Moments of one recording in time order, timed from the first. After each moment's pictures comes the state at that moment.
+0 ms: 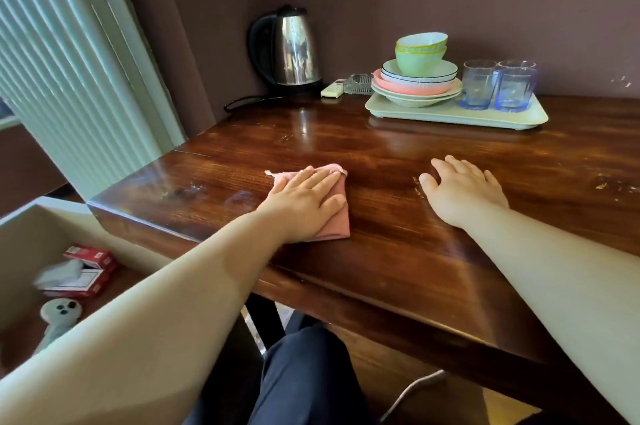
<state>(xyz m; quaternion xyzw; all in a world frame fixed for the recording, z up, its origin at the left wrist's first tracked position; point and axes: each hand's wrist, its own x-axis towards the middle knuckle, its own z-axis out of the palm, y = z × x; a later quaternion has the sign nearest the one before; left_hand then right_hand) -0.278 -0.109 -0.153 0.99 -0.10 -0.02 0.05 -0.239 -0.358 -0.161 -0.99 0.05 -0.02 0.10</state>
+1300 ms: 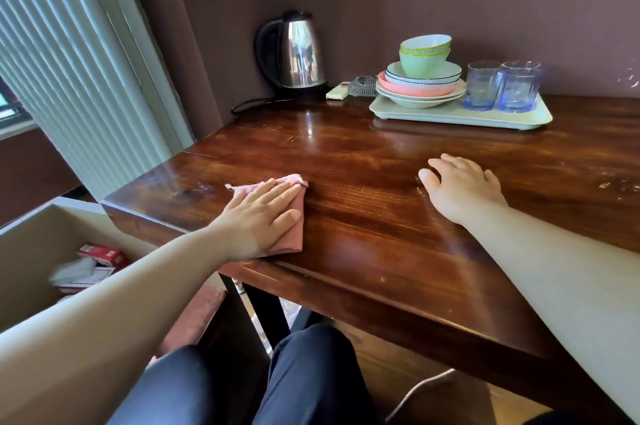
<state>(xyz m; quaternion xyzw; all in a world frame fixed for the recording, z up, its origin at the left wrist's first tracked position) -0.308 -0.036 -0.163 0.99 -0.12 -0.01 0.01 -0.235 -0.361 -0.162 -0.99 0.02 -0.04 0.13</state>
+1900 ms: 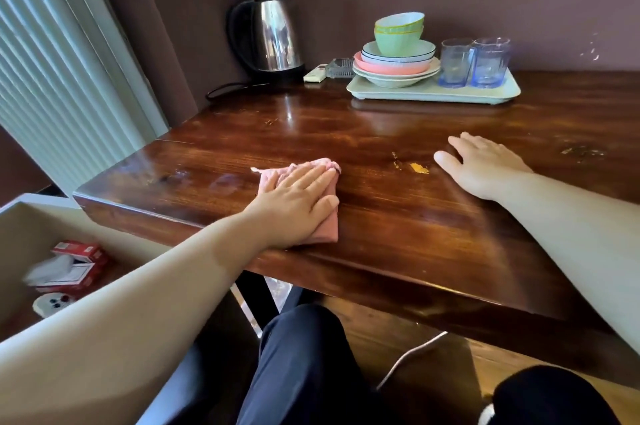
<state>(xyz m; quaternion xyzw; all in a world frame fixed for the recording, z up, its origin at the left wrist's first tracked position) -0.320 -0.126 -0.156 0.99 -0.16 -0.01 0.06 -0.251 -0.424 -0.156 -1.00 0.04 0.00 0.09</state>
